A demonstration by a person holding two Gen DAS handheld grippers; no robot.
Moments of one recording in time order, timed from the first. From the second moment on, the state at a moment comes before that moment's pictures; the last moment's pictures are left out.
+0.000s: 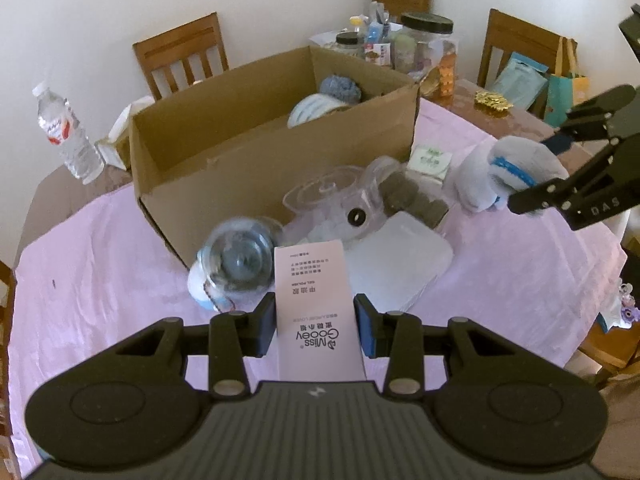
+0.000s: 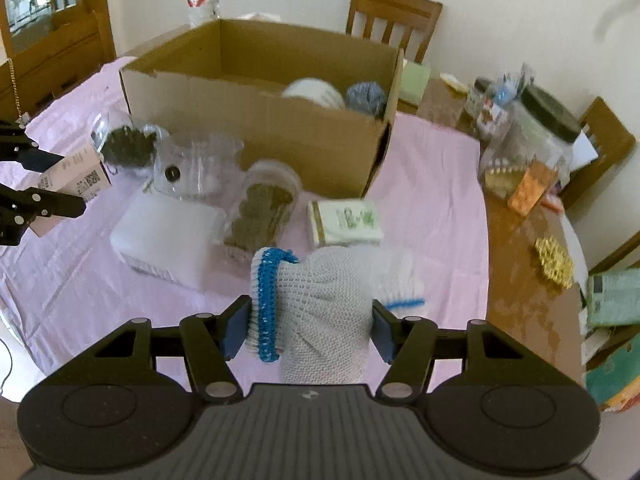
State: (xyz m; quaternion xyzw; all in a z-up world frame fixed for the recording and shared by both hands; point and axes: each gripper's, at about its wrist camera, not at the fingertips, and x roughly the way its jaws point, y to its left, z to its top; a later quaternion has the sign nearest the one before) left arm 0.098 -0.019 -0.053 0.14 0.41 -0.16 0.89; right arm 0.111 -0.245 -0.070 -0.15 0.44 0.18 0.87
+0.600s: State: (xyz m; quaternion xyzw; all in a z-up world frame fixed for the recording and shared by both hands) left arm 0.119 -0.021 -0.019 0.17 0.38 -0.17 0.89; right arm 0.127 -0.218 -0.027 -0.19 0.38 0.23 0.87
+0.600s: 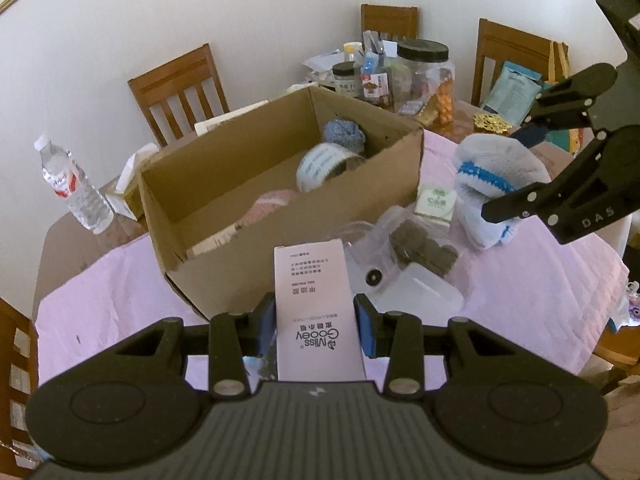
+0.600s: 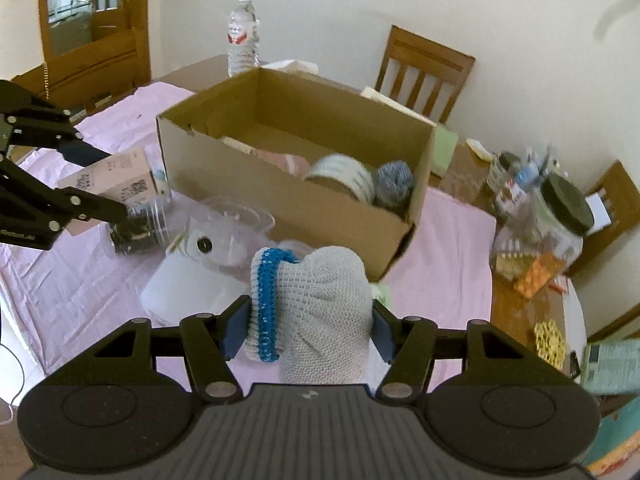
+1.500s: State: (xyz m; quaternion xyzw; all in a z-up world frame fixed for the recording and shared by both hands) left arm 0.237 0.010 0.011 0.19 0.32 -0.17 0.91; right arm 0.226 -0.145 0.003 -0.21 0.34 0.26 0.88
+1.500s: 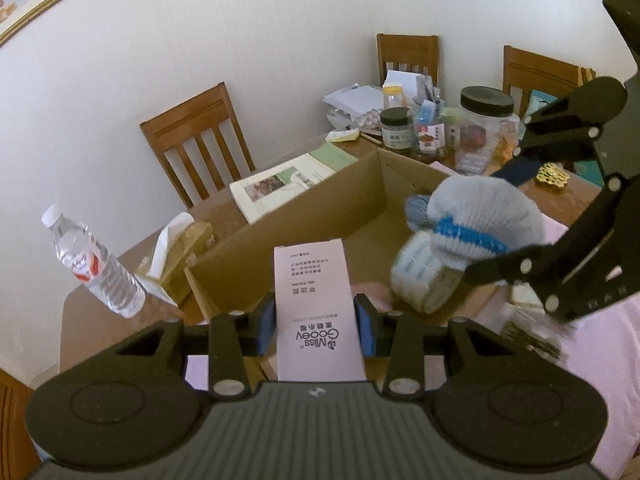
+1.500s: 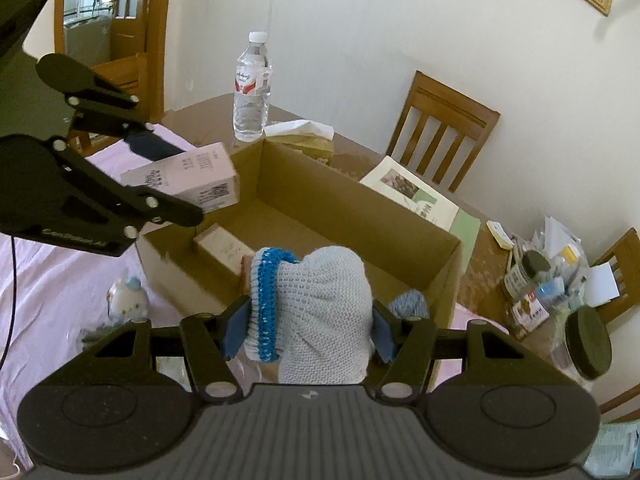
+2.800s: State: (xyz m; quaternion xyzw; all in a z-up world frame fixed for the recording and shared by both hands) left arm 0.234 0.010 0.000 0.21 0.38 -0.12 0.89; right arm 0.205 -0.167 -0.008 -0.16 0.37 0.26 0.88
